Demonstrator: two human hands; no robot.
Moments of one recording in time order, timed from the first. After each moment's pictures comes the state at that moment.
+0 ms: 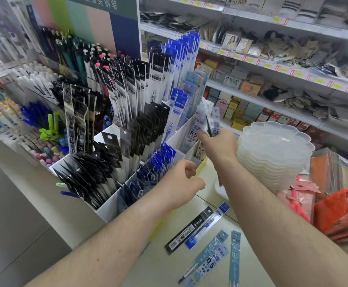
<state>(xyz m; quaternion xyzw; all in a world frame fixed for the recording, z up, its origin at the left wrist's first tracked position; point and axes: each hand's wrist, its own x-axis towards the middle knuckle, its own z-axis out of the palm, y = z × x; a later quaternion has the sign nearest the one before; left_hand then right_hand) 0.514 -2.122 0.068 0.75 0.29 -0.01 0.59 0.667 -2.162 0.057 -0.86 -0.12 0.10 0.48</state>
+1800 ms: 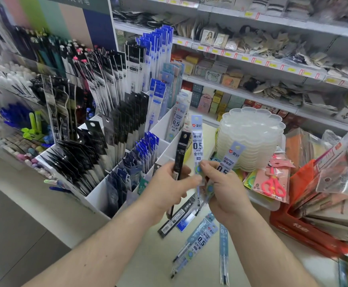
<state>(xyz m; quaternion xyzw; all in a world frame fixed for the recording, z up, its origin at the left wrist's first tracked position) 0.483 -2.156 0.062 0.65 0.26 0.05 0.71 0.555 -2.268 0.063 -0.56 0.01 0.30 0.77</state>
